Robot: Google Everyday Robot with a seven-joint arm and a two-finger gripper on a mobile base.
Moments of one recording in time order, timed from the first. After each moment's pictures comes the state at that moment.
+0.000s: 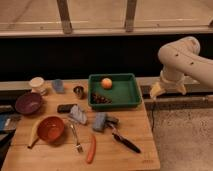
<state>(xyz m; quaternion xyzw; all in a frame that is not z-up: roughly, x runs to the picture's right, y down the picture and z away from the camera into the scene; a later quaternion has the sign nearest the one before) 0.299 0.030 0.683 -0.16 0.27 0.63 0.71</state>
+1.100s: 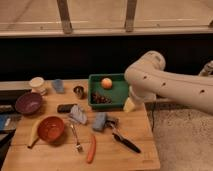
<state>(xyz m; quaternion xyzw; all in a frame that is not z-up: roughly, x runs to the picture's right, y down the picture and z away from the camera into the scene) 0.135 0.083 0.653 -0.19 0.18 0.45 0.85</state>
